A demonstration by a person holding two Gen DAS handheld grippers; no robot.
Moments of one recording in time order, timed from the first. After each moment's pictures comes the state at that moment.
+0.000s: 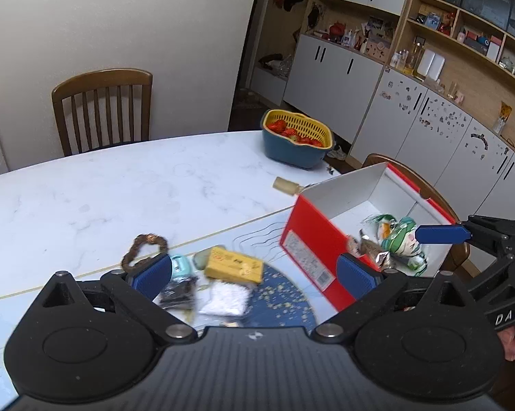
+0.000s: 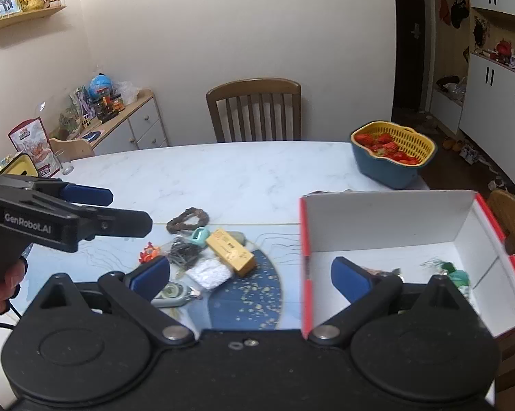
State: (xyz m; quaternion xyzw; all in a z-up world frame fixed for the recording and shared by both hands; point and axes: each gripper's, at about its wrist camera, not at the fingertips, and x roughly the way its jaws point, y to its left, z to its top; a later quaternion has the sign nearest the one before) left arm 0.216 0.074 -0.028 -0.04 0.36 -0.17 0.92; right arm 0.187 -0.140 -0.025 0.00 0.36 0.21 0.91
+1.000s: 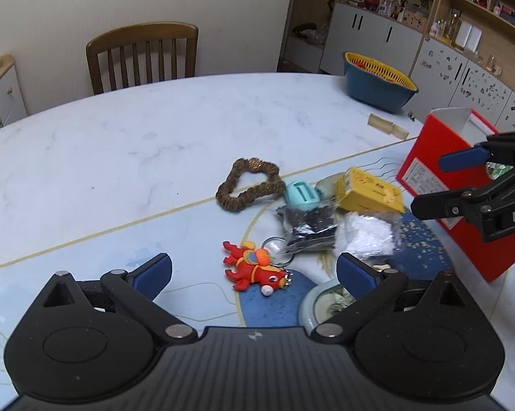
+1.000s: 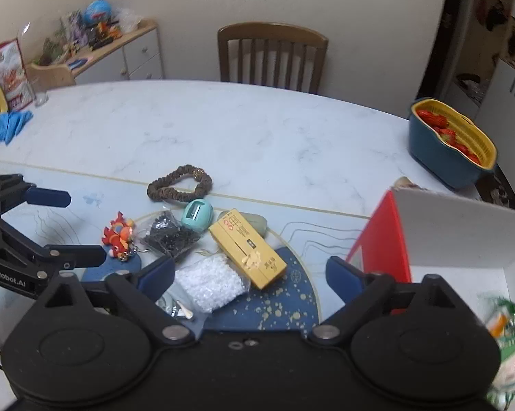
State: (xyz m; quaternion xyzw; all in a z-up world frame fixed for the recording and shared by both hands) left arm 0.254 0.164 -0.147 -0.01 0.40 -0.13 0.91; right arm 0.268 -0.045 -0.105 -0.12 0.42 0.22 0.87
